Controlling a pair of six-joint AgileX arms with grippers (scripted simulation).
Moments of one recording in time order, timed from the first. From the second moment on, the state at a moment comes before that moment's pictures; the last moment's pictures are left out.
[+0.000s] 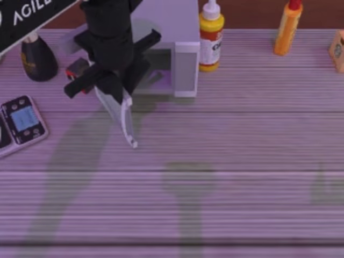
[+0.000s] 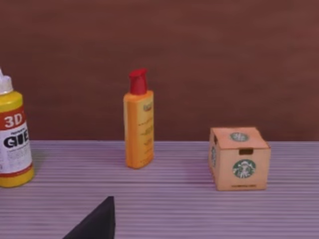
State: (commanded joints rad) left arm -0.47 2.17 2.02 -1.42 0.00 -1.21; right arm 0.00 0.00 0.00 0.00 0.00 0.00
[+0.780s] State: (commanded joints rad) left arm -0.45 2.10 1.93 -1.39 0.00 -1.05; right arm 0.00 0.00 0.00 0.00 0.00 0.00
